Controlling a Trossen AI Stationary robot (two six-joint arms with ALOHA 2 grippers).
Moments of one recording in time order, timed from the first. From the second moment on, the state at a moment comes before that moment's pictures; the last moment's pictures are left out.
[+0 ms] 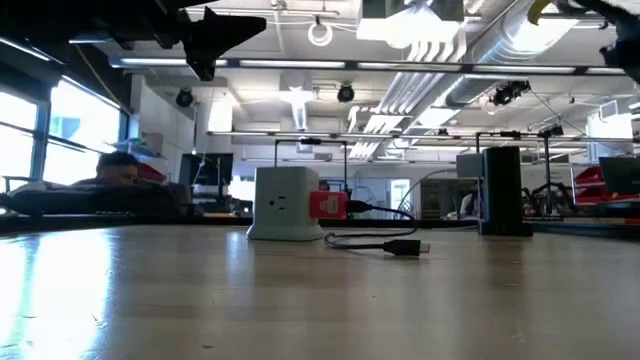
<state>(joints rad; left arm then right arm) -0.29 1.26 0.40 0.91 -0.25 -0.13 0.72 1.88 1.31 -0.95 -0.21 2.06</state>
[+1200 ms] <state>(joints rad) -0.29 1.26 0.40 0.91 -0.25 -0.13 0.72 1.88 1.33 -0.96 -0.32 2.04</state>
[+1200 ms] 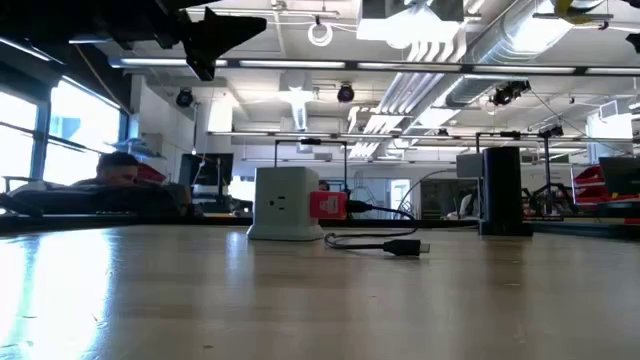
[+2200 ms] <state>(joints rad) -0.30 1.26 0.40 0.89 -0.25 -0.14 0.62 1.83 1.33 -1.04 -0.39 1.85</state>
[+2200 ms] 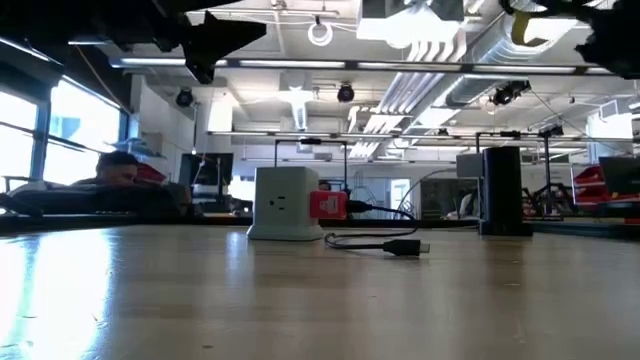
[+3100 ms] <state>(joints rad) -0.30 1.26 0.40 0.86 -0.26 -0.23 0.22 1.80 1.33 -1.36 -0.16 0.58</state>
